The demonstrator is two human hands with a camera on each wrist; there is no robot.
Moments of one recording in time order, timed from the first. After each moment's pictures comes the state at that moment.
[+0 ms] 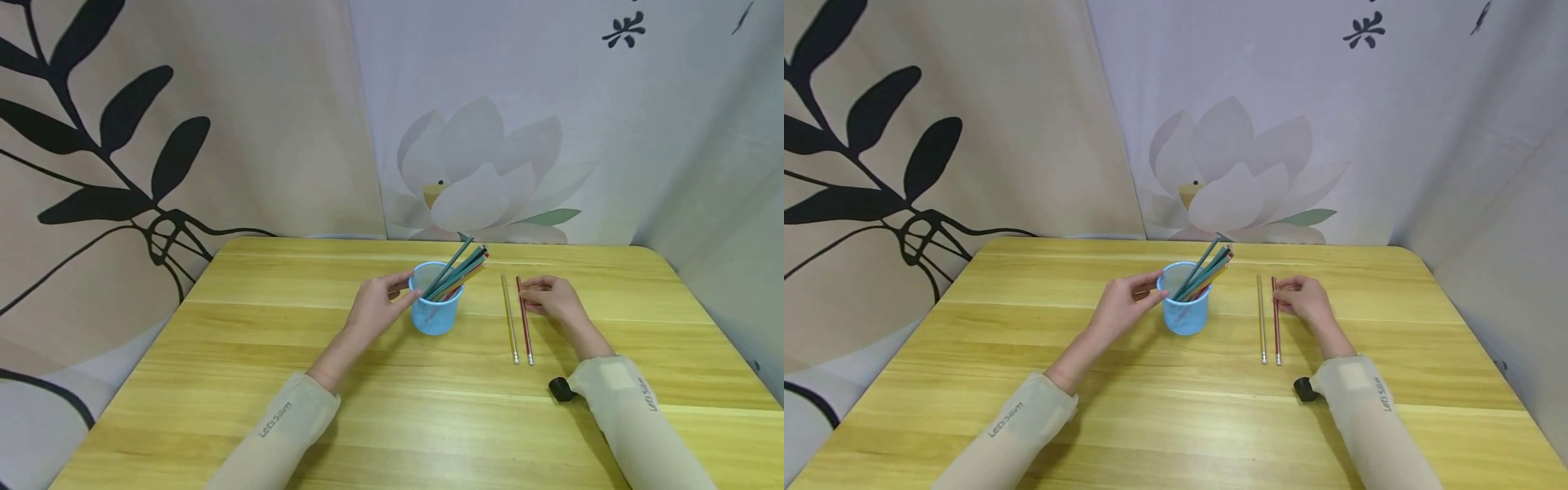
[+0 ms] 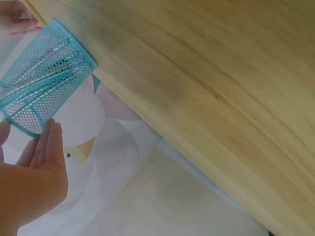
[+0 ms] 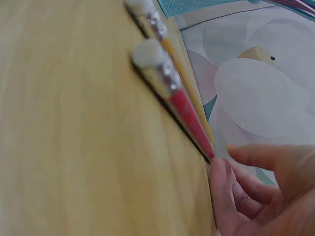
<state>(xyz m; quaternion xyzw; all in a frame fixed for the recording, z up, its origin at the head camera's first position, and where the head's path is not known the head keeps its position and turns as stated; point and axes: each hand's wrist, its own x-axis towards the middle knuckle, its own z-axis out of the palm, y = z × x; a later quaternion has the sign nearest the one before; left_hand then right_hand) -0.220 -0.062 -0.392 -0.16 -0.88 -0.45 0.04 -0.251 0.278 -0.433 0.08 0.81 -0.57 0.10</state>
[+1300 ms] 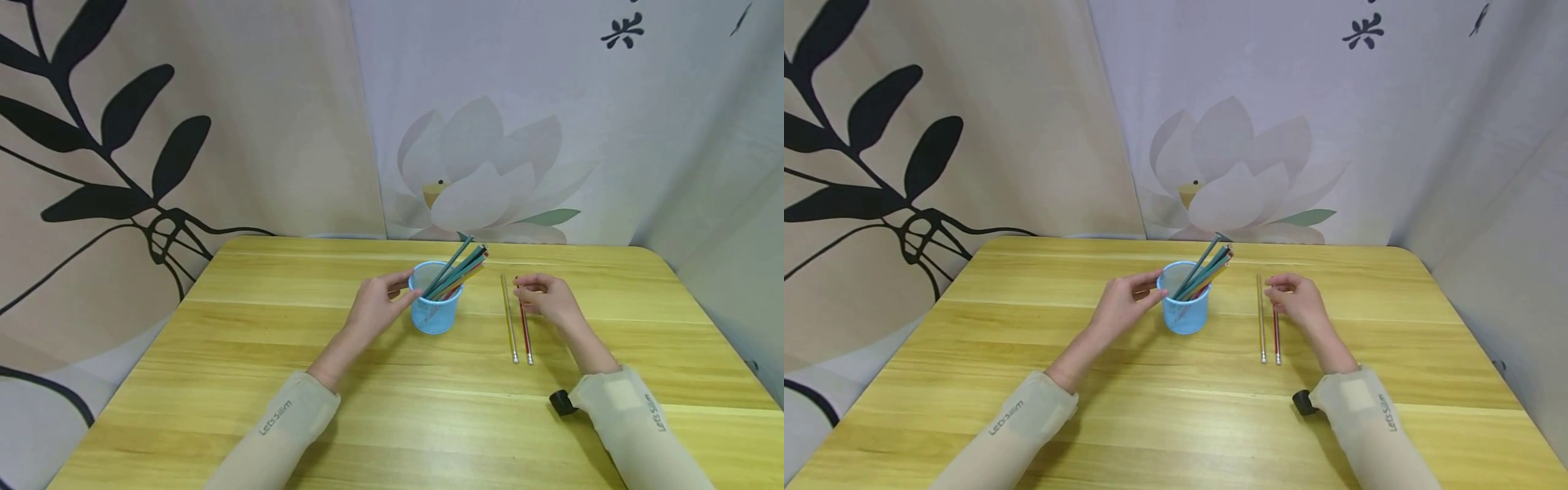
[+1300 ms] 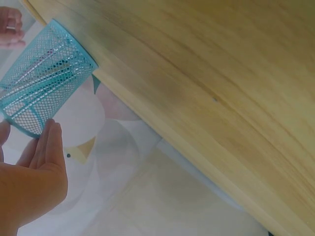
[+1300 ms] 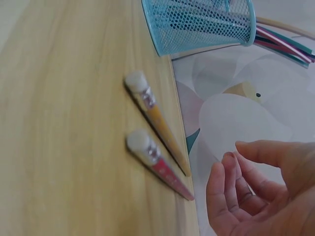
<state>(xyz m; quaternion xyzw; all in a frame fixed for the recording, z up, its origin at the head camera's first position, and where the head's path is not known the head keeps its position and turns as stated) -0.220 -0.063 -0.392 -0.16 -0.88 -0.45 0.05 -0.226 0.258 -0.410 0.03 0.83 -0.55 0.05</state>
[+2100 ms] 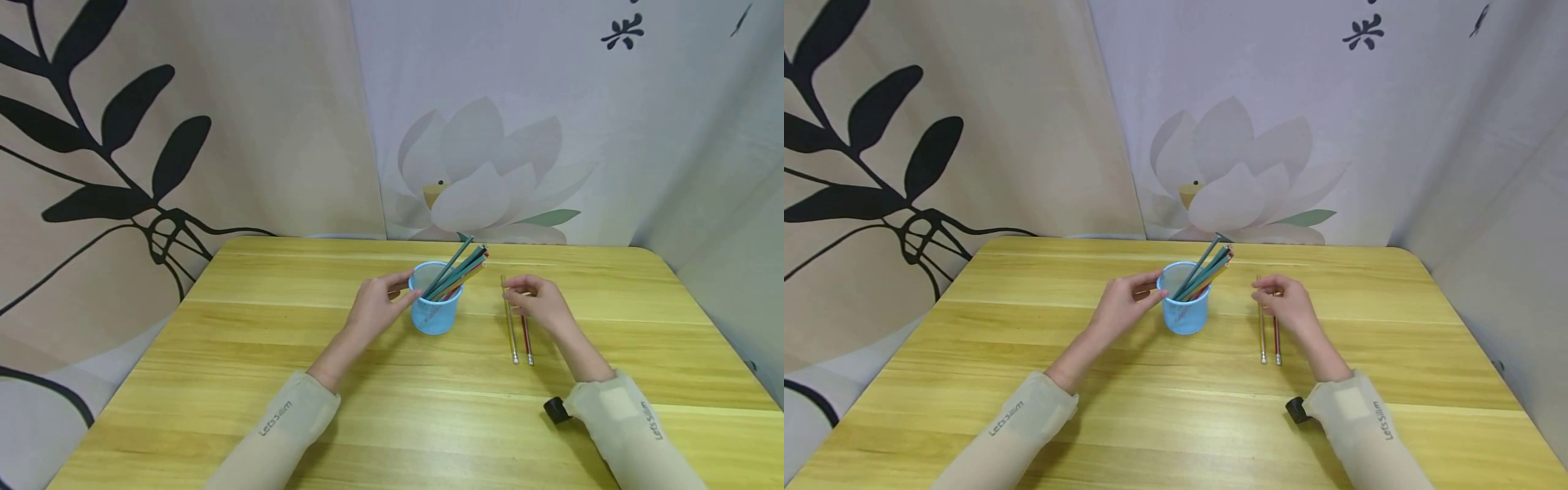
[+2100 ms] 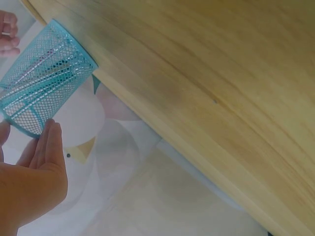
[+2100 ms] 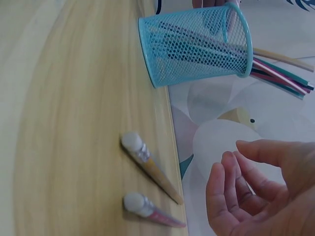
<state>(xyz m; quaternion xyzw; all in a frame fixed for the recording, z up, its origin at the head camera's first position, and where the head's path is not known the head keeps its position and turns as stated) -0.220 -0.063 -0.393 -0.17 -0.88 -0.45 0.05 -0.216 0.239 -0.403 -0.01 0.85 -0.52 0.03</state>
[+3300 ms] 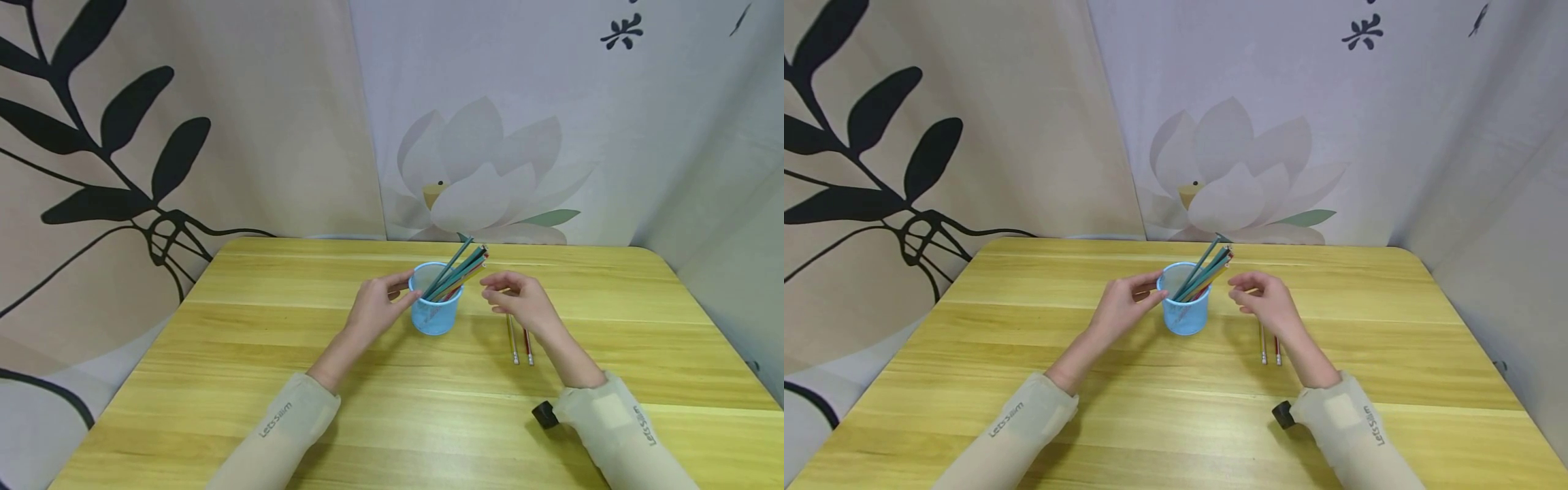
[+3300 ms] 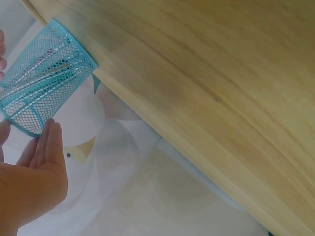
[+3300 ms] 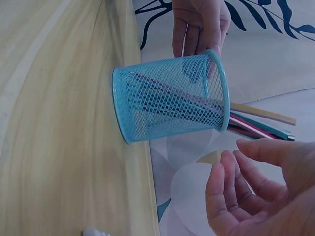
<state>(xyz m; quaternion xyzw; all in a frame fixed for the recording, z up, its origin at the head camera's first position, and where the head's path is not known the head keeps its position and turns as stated) -0.219 -0.062 -0.390 -0.16 -0.87 -0.46 0.05 -0.201 0.206 -0.380 -0.06 0.83 -0.55 0.03</state>
